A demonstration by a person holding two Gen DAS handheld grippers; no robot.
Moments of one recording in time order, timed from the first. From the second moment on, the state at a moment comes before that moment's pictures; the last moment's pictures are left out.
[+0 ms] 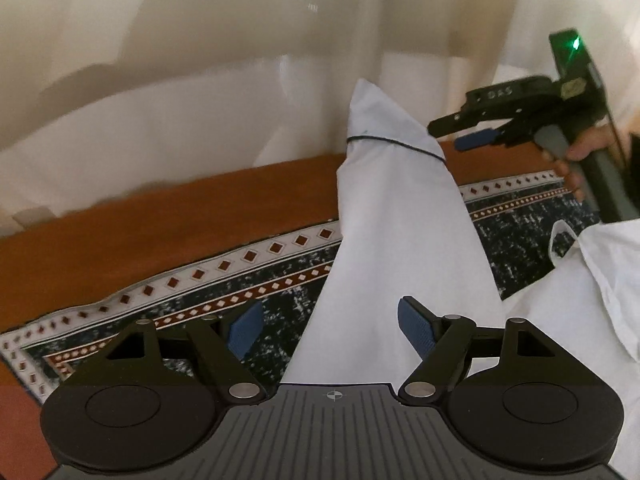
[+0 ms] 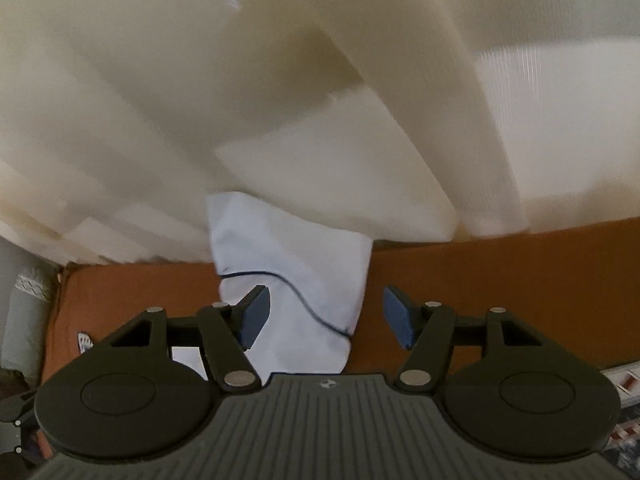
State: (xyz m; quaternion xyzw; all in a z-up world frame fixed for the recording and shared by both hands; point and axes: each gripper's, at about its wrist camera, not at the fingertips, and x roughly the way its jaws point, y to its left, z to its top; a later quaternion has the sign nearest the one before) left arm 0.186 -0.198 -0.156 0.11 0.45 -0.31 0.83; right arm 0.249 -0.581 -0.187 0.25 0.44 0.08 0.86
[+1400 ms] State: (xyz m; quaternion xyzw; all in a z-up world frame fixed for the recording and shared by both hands) left arm 0.195 -0.161 -0.171 0.04 0.48 -0.31 0.82; right arm 0.177 -0.554 -0.065 0.29 0.28 0.26 0.88
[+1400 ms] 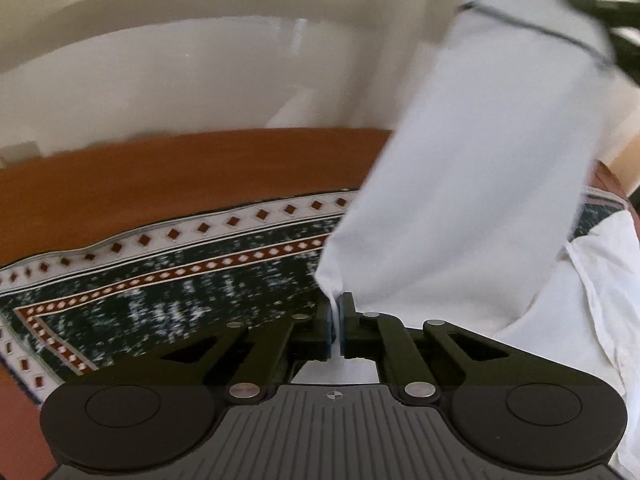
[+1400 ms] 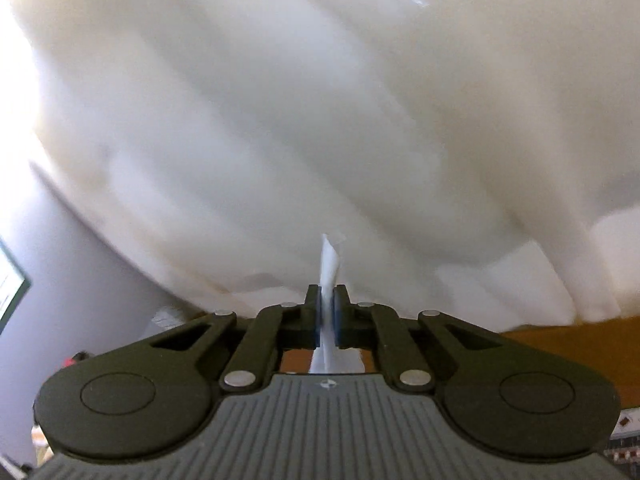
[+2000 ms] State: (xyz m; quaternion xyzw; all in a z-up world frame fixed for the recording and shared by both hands) left arm 0.103 -0.131 -0.142 0.11 0.45 -0.35 0.81; right arm -0.086 -0.461 -0.038 0.18 0.38 0.33 0.85
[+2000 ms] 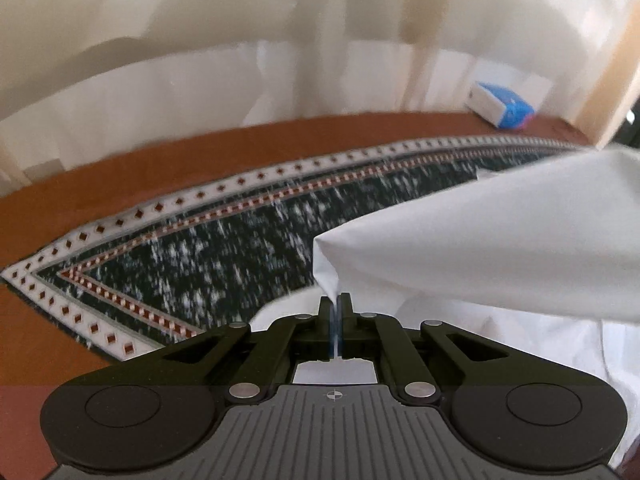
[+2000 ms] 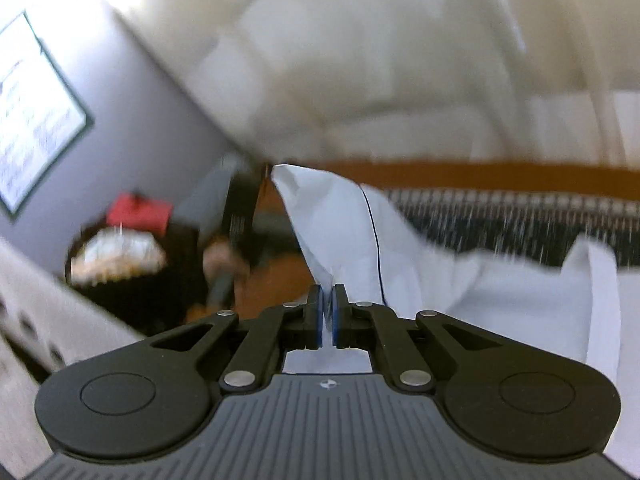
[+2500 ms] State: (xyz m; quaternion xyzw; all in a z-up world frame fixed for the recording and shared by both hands) left arm 0.068 -0.089 -0.156 0.12 0.50 -0.30 0.80; right arm -0.161 -0.410 -0.114 0.07 0.51 0.36 0.78
